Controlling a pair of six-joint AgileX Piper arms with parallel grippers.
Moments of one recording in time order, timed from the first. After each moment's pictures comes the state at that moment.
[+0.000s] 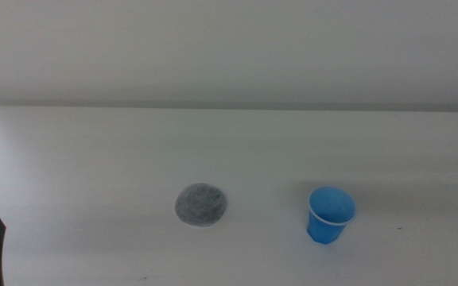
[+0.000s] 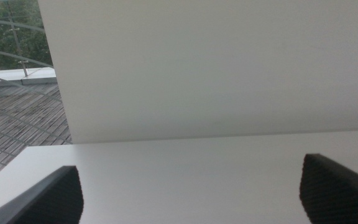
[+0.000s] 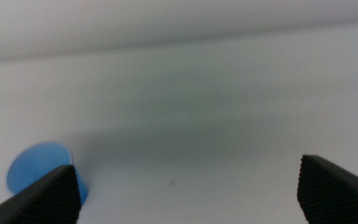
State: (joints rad) left arm 0.06 0.01 0.00 0.00 0.11 0.00; right arm 0.00 0.49 -0.43 0.02 0.55 0.06
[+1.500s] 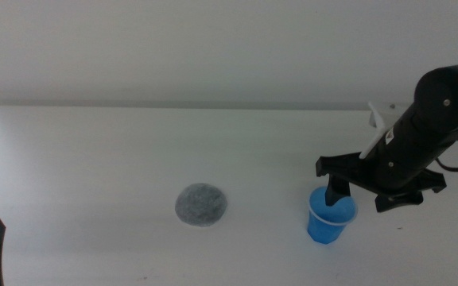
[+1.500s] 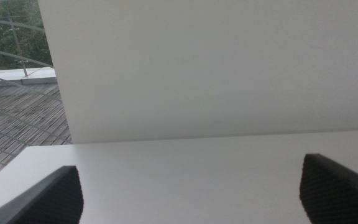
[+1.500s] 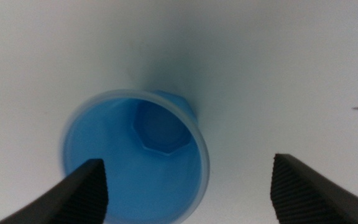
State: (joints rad) left arm 0.06 0.01 0.00 0.00 0.11 0.00; right arm 0.37 1.68 -1.12 0.07 0.90 0.40
